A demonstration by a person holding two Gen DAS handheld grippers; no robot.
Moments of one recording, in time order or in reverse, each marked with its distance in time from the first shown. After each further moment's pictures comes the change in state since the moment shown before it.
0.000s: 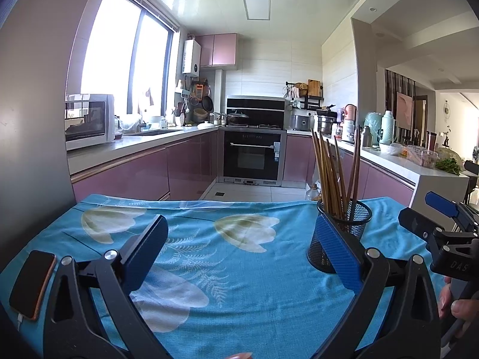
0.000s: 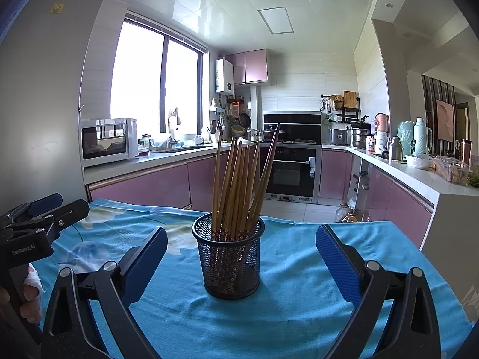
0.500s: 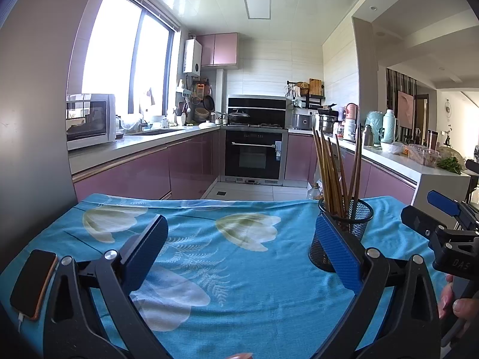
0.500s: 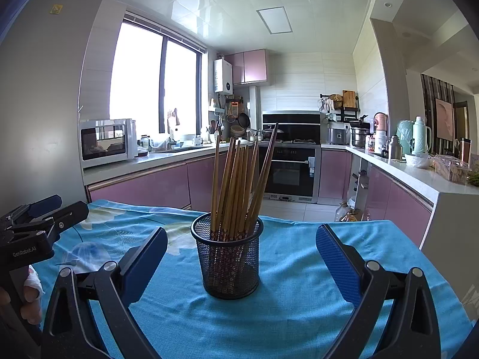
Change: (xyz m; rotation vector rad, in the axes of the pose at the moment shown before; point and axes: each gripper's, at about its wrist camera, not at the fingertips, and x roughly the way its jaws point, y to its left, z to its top) left arm -0.001 0.002 -0.001 0.000 0.003 0.008; right arm -0.001 0.000 -0.001 0.007 -0.001 -0.001
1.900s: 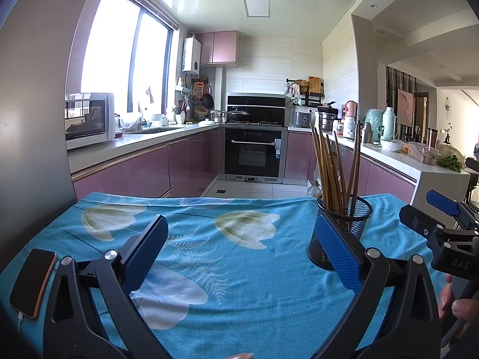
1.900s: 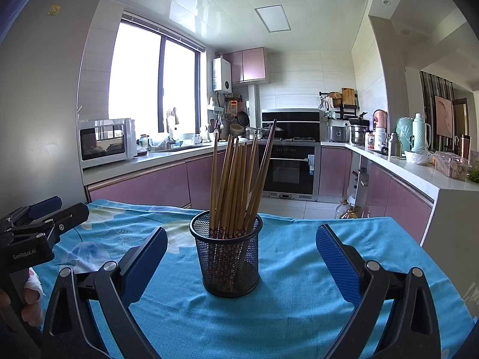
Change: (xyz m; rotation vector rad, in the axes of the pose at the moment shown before) left arm 0.003 -0.002 -0.001 0.004 0.013 -0.002; right arm 0.000 -0.002 -0.002 0.007 0.008 -0.003
